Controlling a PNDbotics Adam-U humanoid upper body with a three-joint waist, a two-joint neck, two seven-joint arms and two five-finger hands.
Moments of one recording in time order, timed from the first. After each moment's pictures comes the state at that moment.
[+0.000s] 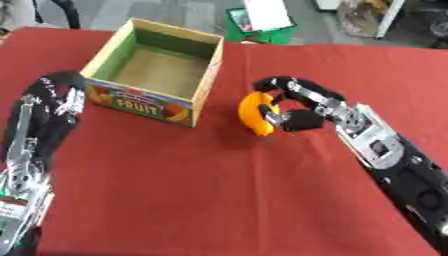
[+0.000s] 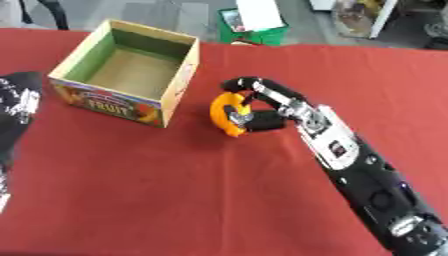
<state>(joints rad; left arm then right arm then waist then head) -0.31 0.33 -0.10 -1.72 0.07 0.04 0.22 -0.74 -0.36 0.36 -1.18 0.25 -0.21 0.37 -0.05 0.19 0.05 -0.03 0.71</state>
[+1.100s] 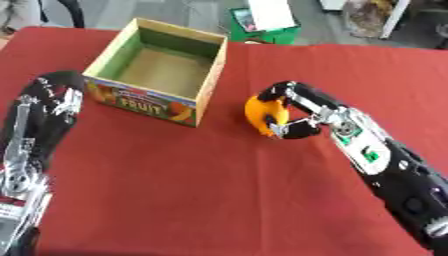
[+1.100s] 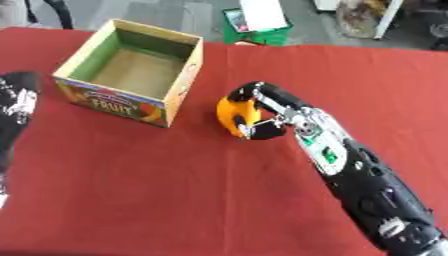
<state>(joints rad) -0.32 0.33 -0.10 -1.72 0.07 0.04 0.22 -0.75 -0.33 0.34 -1.13 0.60 -0.23 0.19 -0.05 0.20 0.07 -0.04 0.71</state>
